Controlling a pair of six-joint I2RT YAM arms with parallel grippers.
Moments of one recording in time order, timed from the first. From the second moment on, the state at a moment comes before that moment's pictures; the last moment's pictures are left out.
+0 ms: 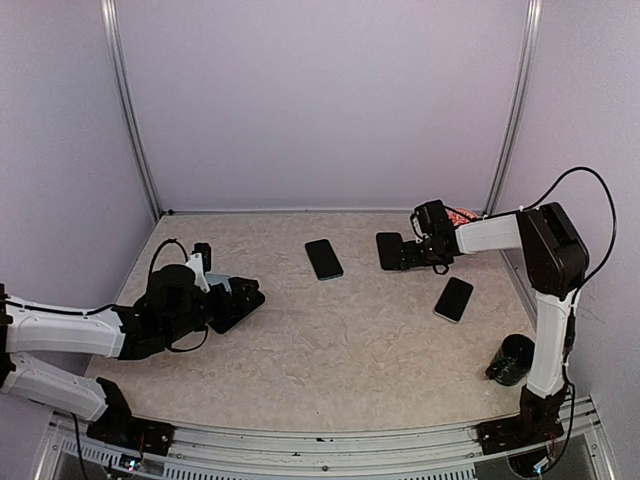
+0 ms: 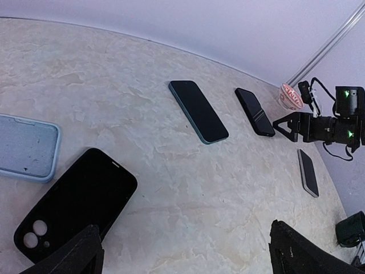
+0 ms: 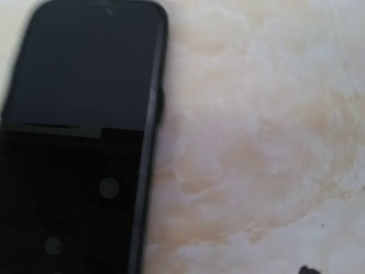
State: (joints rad) left arm -0.78 1.18 0.44 0.37 -0.27 -0.64; right arm 0.36 2.05 1.32 -0.12 0.19 0.18
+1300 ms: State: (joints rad) left arm -0.64 1.26 0.49 0.13 -0.24 -0.71; right arm 0.67 2.18 1.67 -0.24 0.05 0.12
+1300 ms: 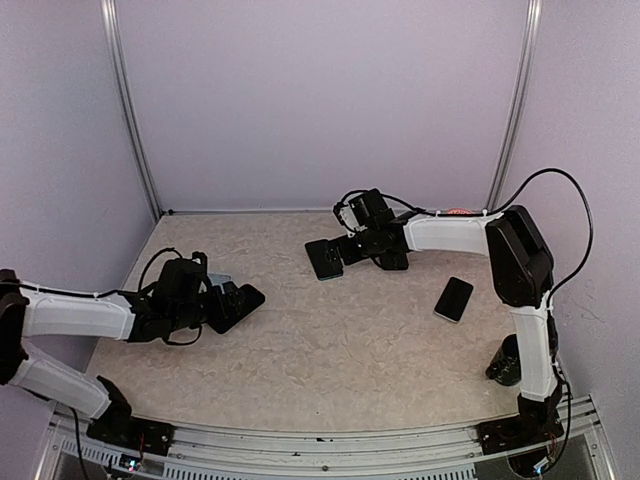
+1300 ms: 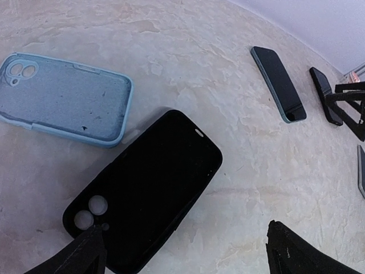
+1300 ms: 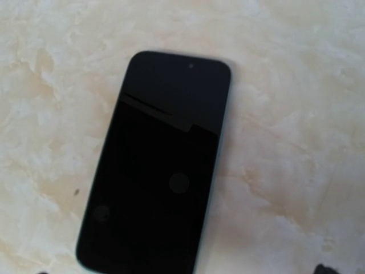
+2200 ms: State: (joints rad) left arm -0.64 1.85 1.05 -0.09 -0.13 -0.64; right arm 0.60 1.89 1.31 -0.18 0.10 0.10
